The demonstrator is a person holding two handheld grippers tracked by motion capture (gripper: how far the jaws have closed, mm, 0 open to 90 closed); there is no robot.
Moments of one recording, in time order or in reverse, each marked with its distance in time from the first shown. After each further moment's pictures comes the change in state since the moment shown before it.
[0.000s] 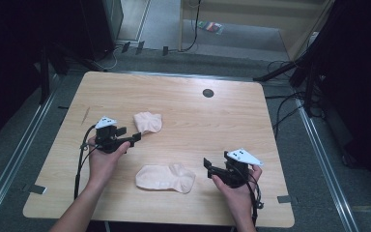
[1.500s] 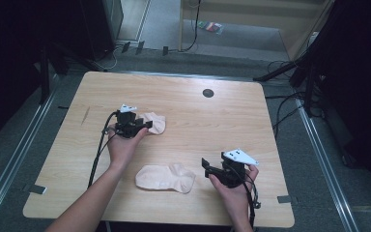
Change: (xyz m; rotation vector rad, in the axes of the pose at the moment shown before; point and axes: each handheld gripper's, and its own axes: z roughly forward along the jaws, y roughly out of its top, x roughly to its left) left arm -0.011 0.026 0.063 0.083 0.113 -0.033; right arm 0.005 -0.003 0.008 0.019 -0.013 0.001
